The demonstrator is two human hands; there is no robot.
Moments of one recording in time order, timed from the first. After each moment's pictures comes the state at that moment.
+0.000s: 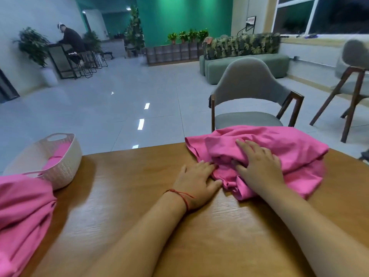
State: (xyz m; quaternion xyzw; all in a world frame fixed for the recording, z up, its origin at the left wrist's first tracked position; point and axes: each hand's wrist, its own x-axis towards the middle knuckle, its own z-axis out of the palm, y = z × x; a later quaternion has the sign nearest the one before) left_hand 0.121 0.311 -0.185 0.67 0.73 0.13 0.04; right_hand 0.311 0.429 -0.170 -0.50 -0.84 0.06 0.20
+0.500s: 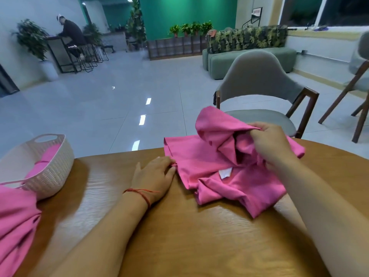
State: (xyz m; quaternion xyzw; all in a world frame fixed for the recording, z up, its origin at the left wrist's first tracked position) left_hand -0.007 0.306 -0.194 0.54 0.83 0.16 0.02; right_hand 0.260 0.495 -0.129 -0.45 -0.65 0.44 0.43
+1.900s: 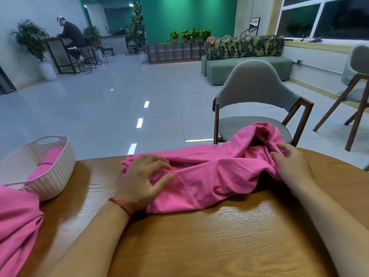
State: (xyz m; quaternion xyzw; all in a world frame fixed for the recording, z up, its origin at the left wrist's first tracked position) left_hand -0.016 0.262 -0.158 0.66 0.67 0.33 -0.06; right_hand 0.327 0.498 -0.157 -0.55 -0.65 0.34 0.40
